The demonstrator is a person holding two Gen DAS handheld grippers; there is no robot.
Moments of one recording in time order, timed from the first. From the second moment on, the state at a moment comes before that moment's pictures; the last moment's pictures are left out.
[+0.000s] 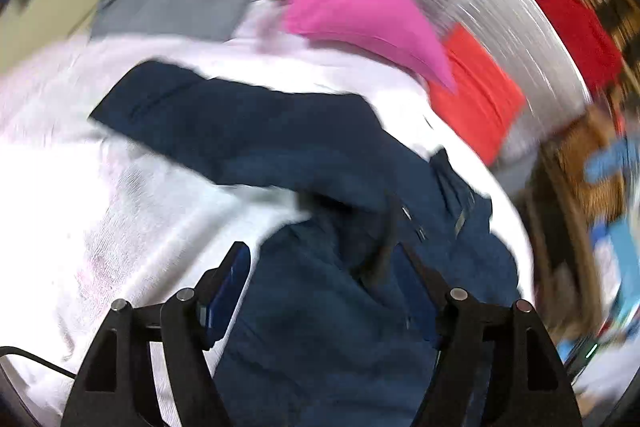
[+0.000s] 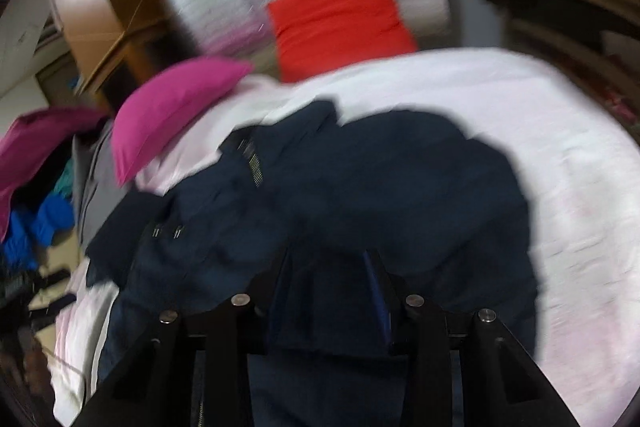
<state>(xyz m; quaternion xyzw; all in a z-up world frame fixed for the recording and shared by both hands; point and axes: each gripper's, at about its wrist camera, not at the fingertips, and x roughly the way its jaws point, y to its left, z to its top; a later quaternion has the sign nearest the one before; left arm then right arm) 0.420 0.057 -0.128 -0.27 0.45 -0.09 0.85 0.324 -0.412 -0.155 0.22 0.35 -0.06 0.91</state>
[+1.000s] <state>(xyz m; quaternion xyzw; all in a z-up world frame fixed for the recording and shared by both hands) 0.505 0.104 -0.158 -0.43 0.35 -0.06 0.83 0.329 -0.426 -0.168 0.28 0.36 -0.05 0.89</state>
